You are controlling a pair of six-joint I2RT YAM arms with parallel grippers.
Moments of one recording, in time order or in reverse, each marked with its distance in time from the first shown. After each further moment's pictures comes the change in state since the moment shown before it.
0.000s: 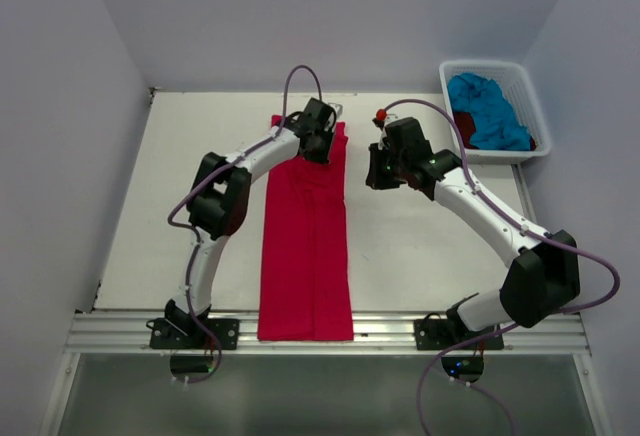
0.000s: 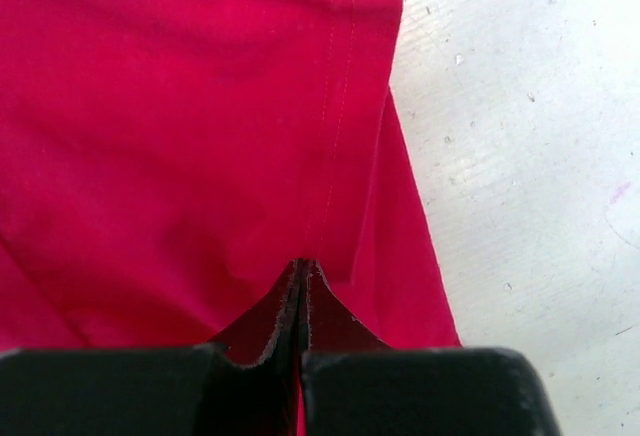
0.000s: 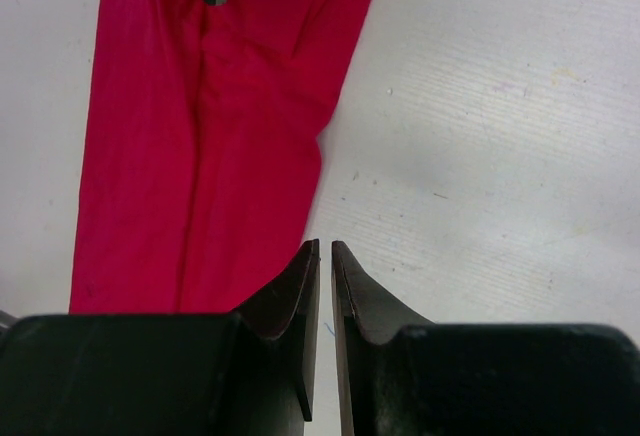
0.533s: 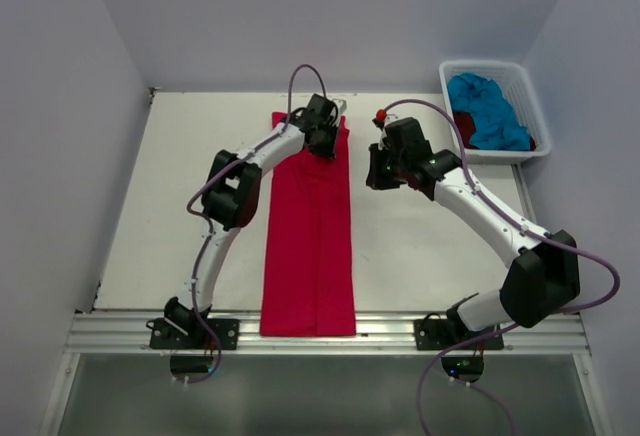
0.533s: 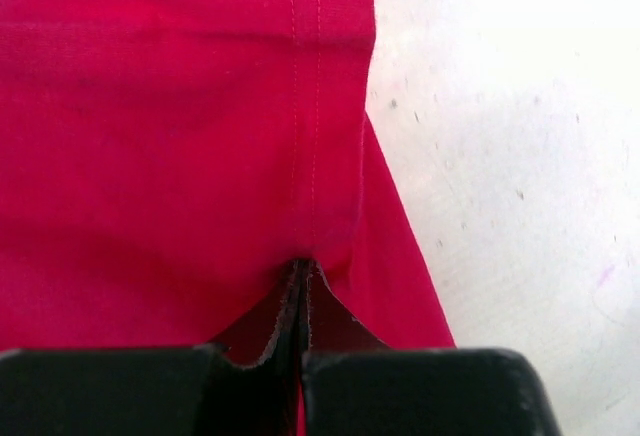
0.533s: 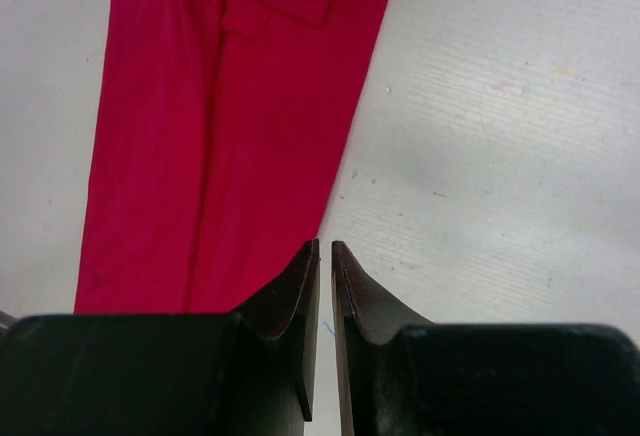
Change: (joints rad) left arm 0.027 0.183 0.199 0.002 0.100 -0.004; right arm 0.000 0.000 0.000 -0.002 0.002 0.000
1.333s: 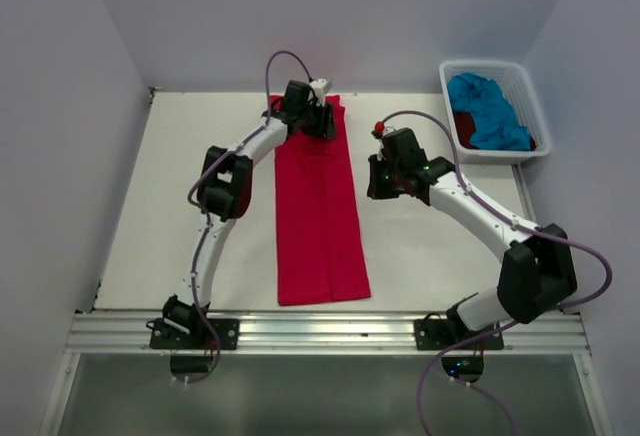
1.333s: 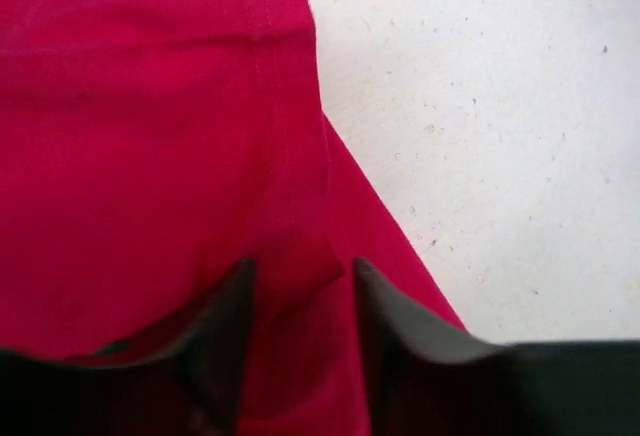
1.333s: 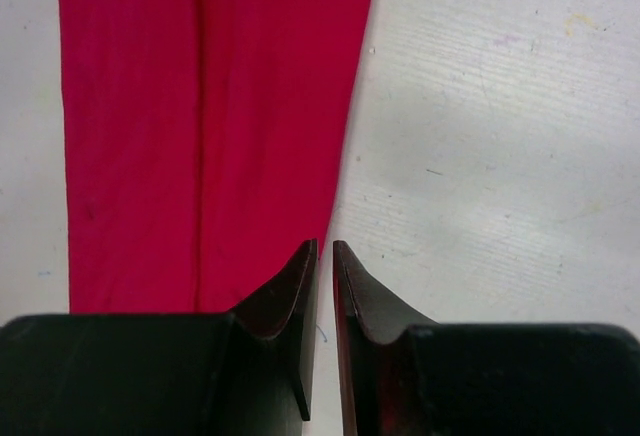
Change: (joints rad) left arm 0.130 0.147 0.158 0.243 0.235 0.028; right arm 0.000 0.018 -0.076 0.025 0.005 0.010
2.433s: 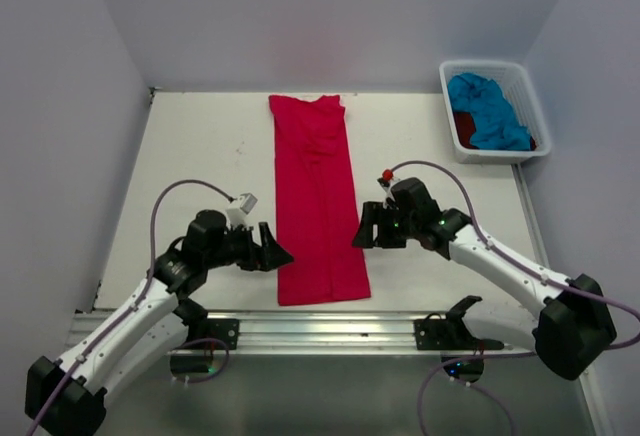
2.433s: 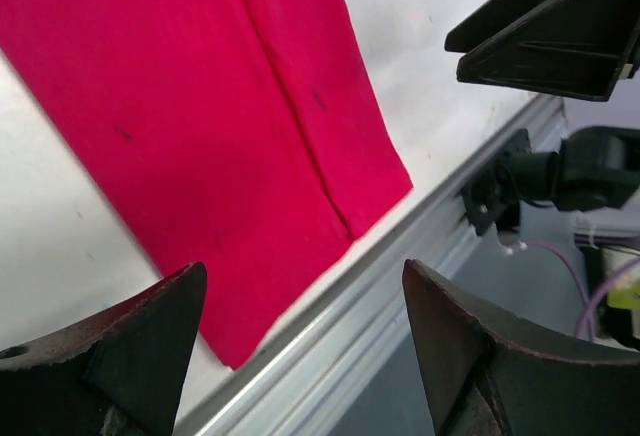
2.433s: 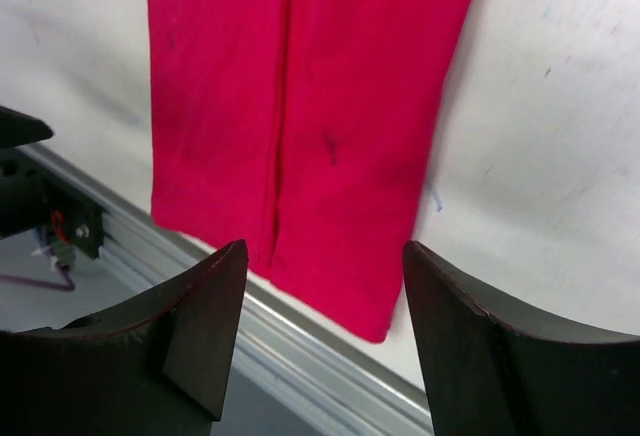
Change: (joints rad) left arm -0.119 -1.896 -1.798 -0.033 0.086 -0.421; right arm 0.107 -0.291 -0.383 0.102 -0.193 0.237
